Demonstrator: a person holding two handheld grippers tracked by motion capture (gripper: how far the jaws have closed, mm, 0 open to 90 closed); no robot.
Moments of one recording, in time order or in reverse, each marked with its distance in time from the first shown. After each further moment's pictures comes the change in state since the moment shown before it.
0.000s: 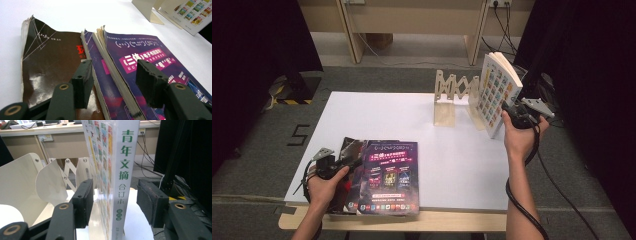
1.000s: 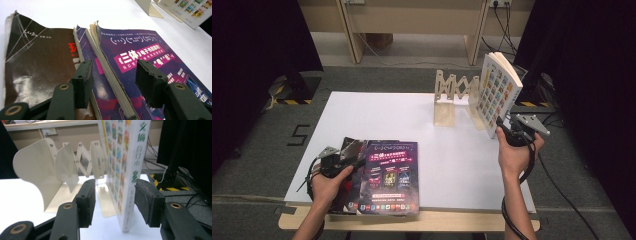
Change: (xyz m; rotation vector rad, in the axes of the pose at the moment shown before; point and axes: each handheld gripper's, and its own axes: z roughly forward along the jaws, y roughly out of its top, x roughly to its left) left arm -0.007 0.004 0.010 0.055 -0.007 0.013; right arm 0.024 -0.030 -0.041 0.045 0.017 0.018
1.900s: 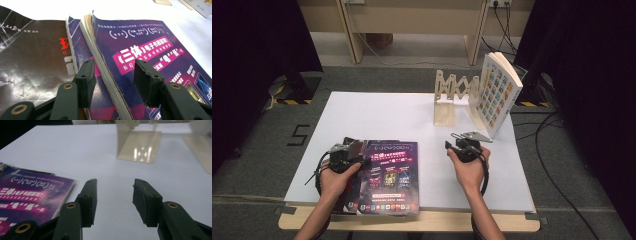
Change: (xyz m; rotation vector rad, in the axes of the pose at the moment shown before) left arm -0.007 0.006 0.021 0.090 0.025 0.007; right arm 0.113 -0.070 0.029 0.283 0.330 -0.065
